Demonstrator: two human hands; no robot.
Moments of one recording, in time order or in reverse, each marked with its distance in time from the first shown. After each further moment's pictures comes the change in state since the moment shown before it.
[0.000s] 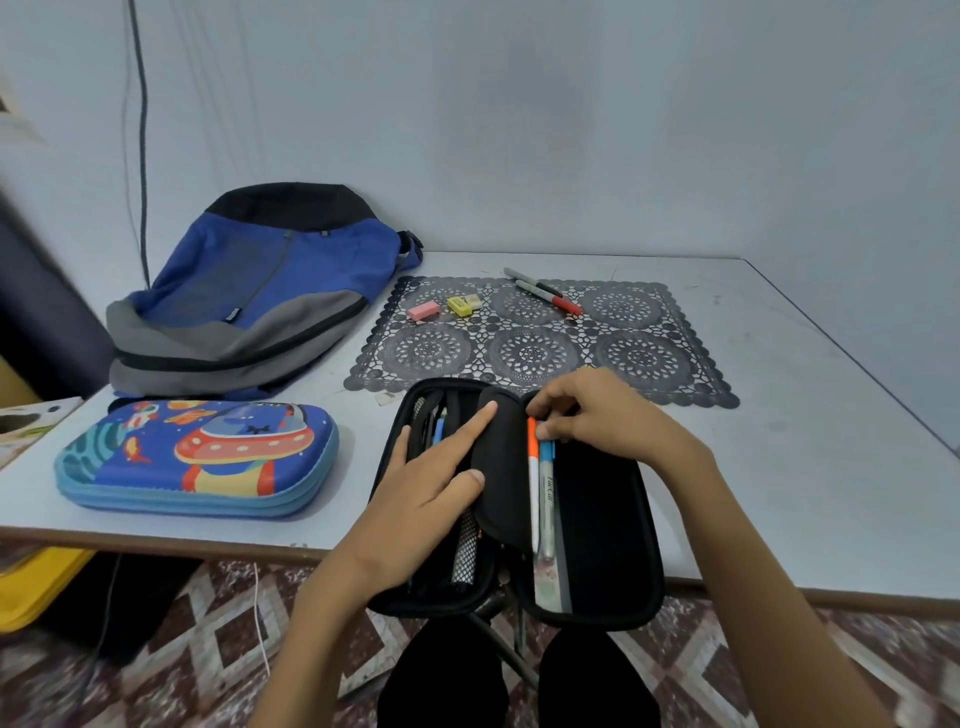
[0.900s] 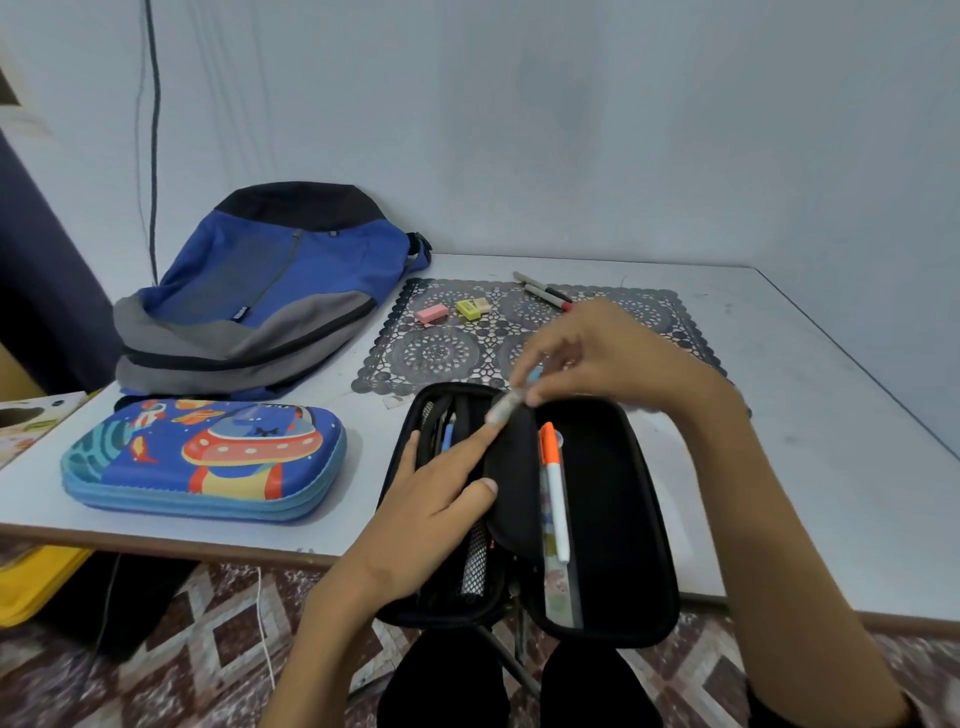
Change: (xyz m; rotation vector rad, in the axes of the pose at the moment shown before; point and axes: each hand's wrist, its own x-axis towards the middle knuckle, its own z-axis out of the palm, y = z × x) left_hand 0.000 0.001 -0.001 0.023 -0.004 0.025; right_hand 0.011 -0.046 -0.044 0.077 -0.040 -0.305
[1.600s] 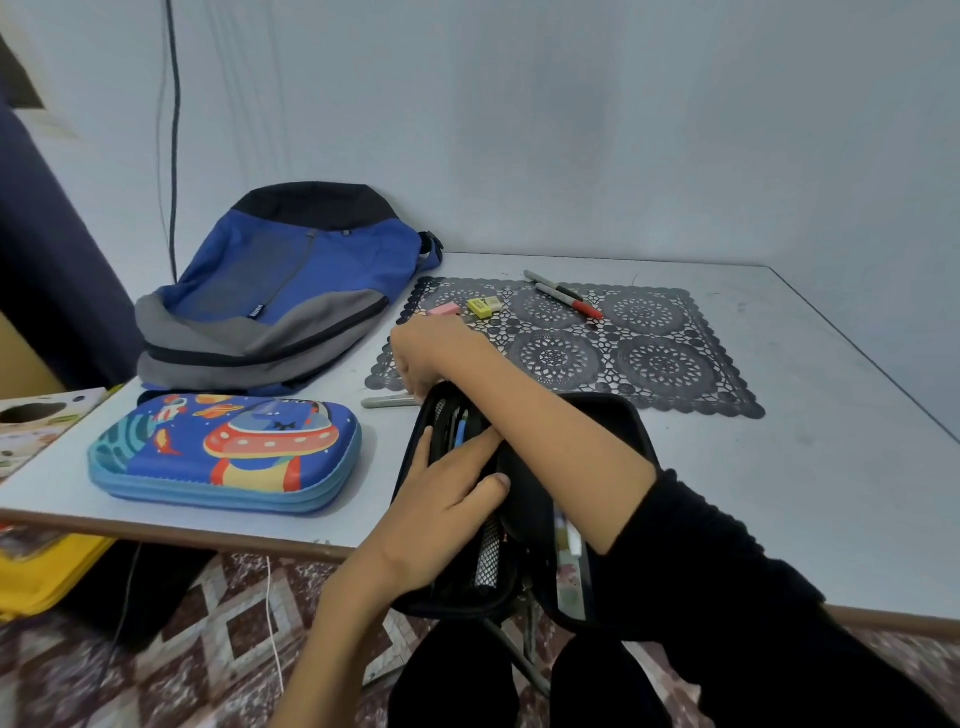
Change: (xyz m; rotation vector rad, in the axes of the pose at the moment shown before) left_hand 0.001 0.000 0.000 0.043 0.037 0.078; right_hand 0.147 -0.026 0.097 -0.761 -0.267 0.083
